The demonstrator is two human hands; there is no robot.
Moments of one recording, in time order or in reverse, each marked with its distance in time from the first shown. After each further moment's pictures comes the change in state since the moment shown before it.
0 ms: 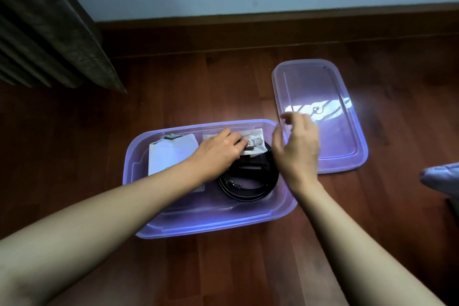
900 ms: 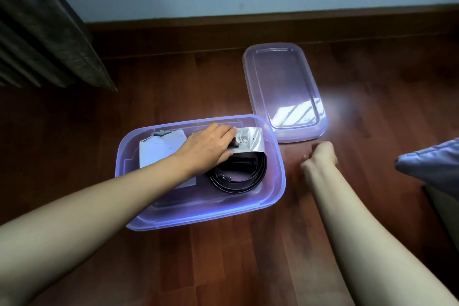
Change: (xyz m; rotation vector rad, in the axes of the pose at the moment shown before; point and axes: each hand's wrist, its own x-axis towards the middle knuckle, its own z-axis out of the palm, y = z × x) left_hand -0.007 0.005 -0.032 -0.146 -0.127 -0.058; right_hand 0.014 0.081 -0.007 0.868 0.440 1.493
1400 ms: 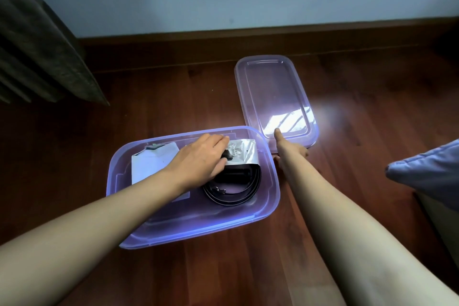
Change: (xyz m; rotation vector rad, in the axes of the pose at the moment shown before) left_hand -0.005 0.007 -0.010 -0.069 0.049 -0.064; right_hand 0.017 0.023 0.048 -0.679 -0.073 -0.128
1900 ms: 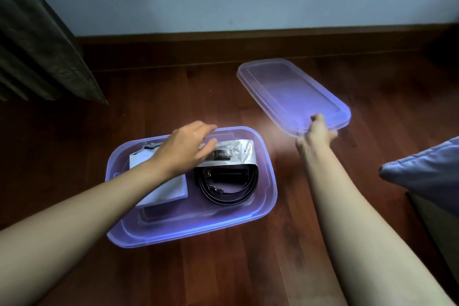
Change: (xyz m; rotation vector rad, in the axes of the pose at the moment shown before) left_hand 0.002 -0.023 -0.014 -0.258 0.228 -0.057; right_hand -0.034 -0.055 -0.047 0.929 -0.027 -0.150
